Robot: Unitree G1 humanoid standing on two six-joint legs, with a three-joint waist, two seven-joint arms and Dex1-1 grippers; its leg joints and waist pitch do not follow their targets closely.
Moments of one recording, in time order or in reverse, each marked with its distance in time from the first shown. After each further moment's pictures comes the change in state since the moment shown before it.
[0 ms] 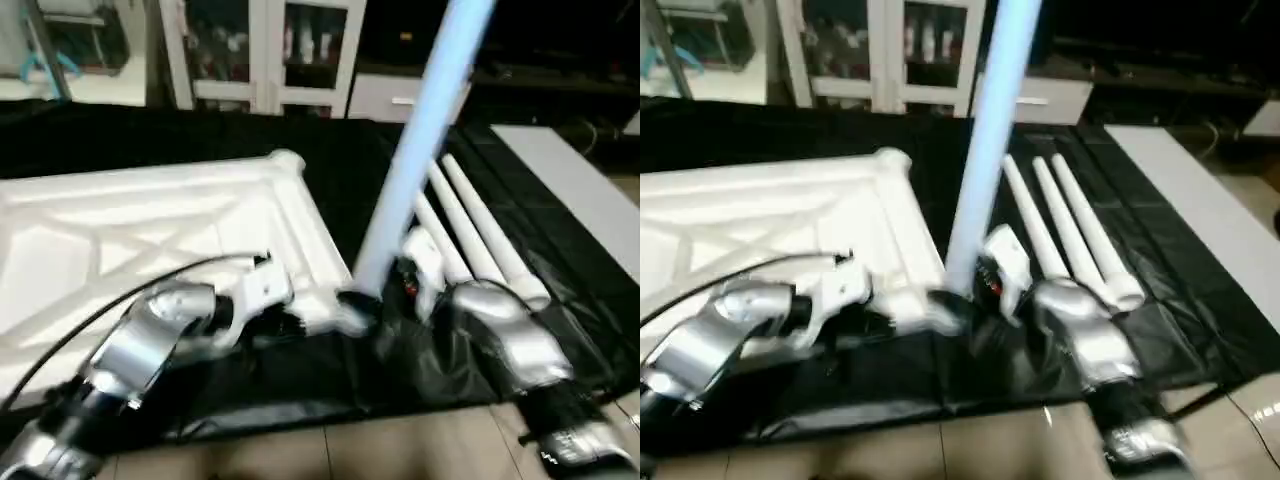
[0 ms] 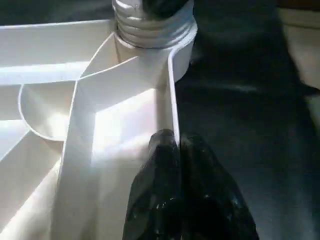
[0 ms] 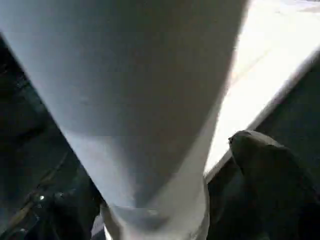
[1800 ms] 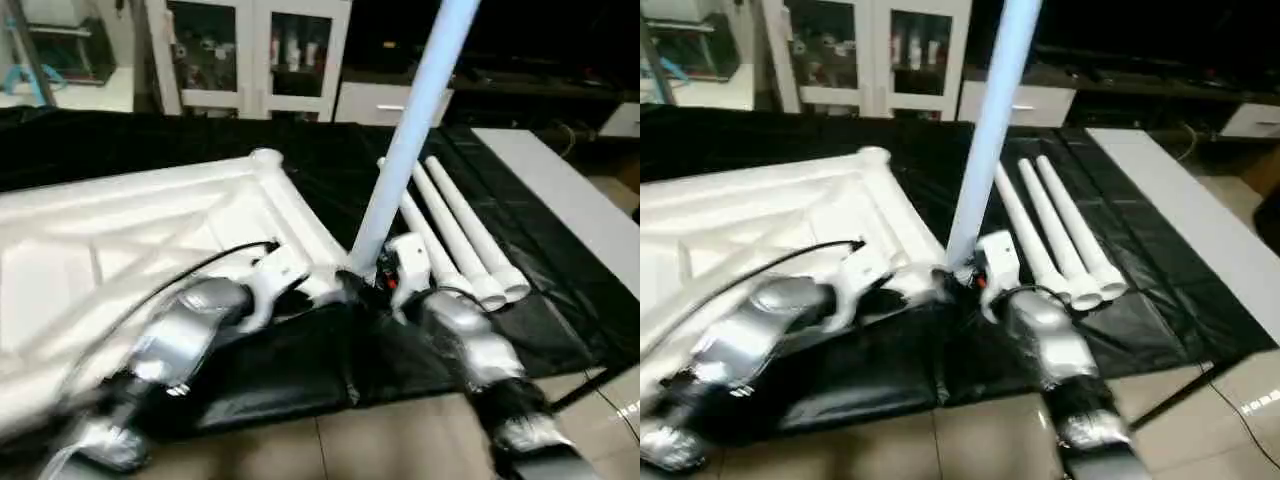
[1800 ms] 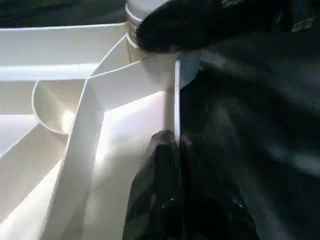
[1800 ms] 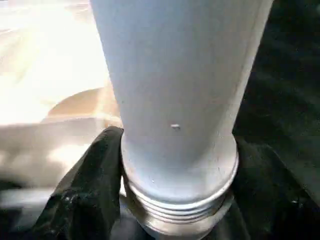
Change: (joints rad) left arm -0.110 -0.323 0.062 0.230 0.106 0.121 0.438; right arm -0.147 0.343 -0.171 0.387 -0.078 -0.117 -0.665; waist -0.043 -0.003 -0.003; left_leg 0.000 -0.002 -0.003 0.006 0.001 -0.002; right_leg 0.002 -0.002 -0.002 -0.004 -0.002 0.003
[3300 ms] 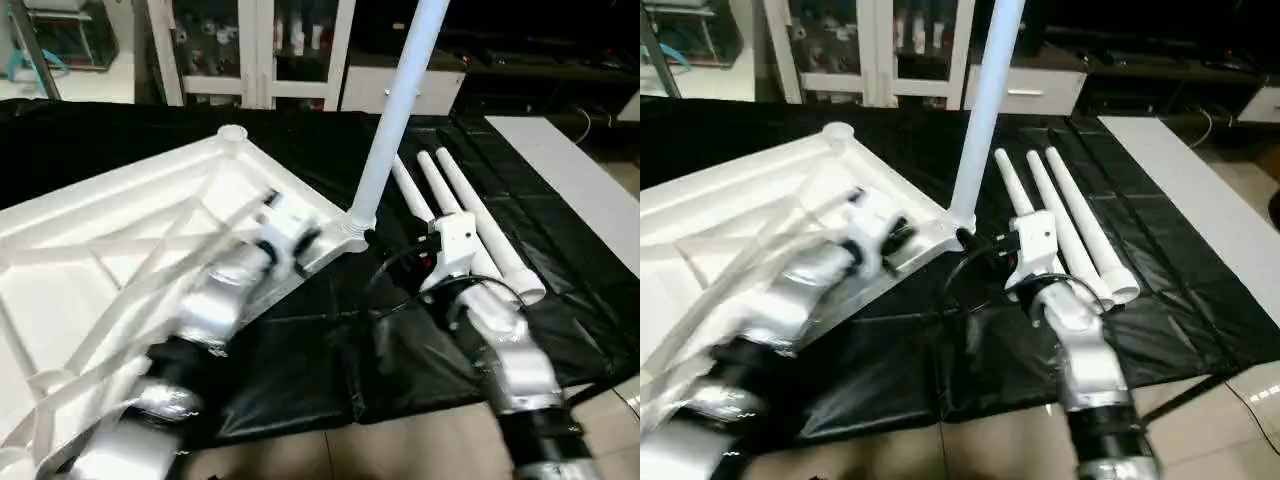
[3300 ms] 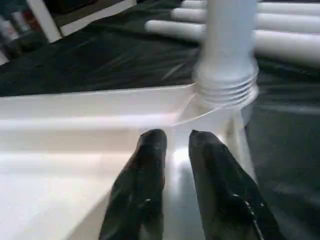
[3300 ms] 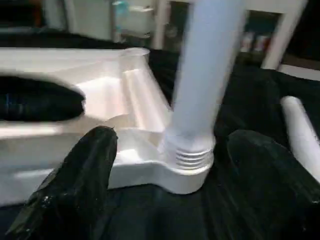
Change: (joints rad) left arm -0.077 0.024 0.173 0.095 -0.023 -0.231 0.162; right arm 0.245 -0.172 0.013 -0.571 0.022 0.042 0.148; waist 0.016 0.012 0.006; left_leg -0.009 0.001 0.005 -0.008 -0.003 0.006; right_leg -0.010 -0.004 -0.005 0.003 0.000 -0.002
